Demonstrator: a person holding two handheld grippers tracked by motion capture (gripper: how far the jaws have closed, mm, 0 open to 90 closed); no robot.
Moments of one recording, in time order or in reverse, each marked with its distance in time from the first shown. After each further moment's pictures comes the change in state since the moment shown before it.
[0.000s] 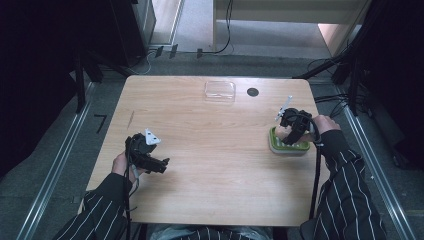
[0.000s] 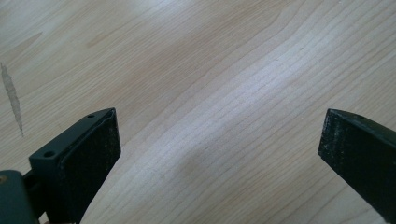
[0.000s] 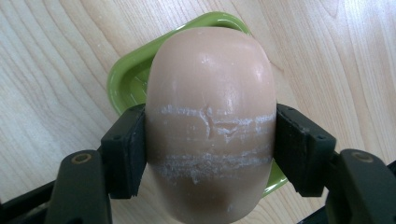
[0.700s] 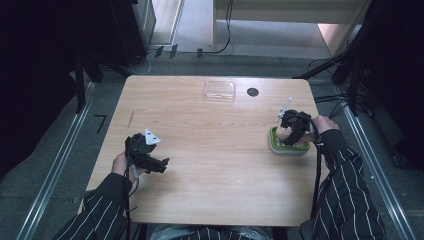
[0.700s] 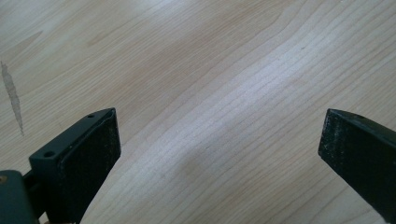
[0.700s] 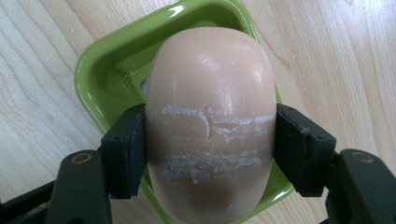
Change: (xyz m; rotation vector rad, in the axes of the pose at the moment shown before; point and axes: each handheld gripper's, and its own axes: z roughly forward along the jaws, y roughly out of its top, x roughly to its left) left arm 0.000 0.000 0.001 -0.001 -0.001 -0.003; right arm -0.009 -0.004 0.019 0.018 0.017 -0.016
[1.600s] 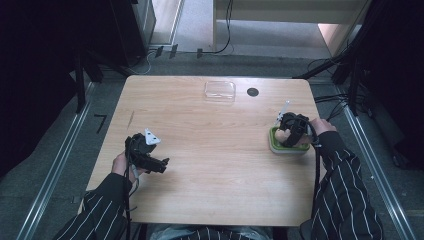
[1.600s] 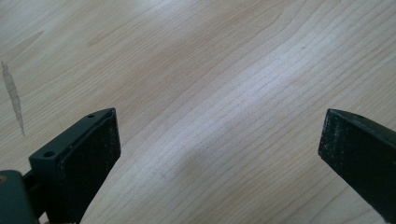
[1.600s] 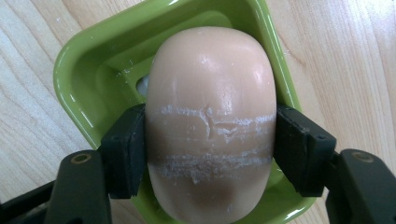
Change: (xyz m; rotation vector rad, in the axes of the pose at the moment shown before) left arm 0.000 0.000 0.000 0.000 0.003 0.002; right arm 0.000 -0.001 0.016 0.012 0.012 -0.016
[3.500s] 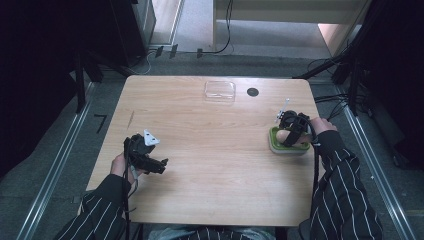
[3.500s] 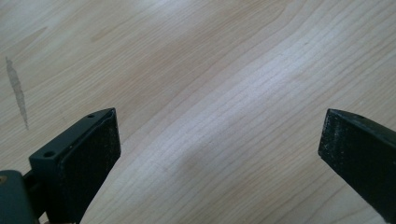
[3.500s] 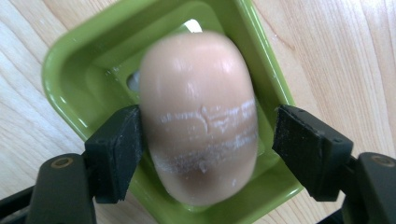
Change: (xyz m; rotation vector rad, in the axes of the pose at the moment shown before) left arm 0.000 -0.003 -0.002 0.012 0.005 -0.001; right arm -0.002 0.003 -0.004 0.045 -0.015 0.078
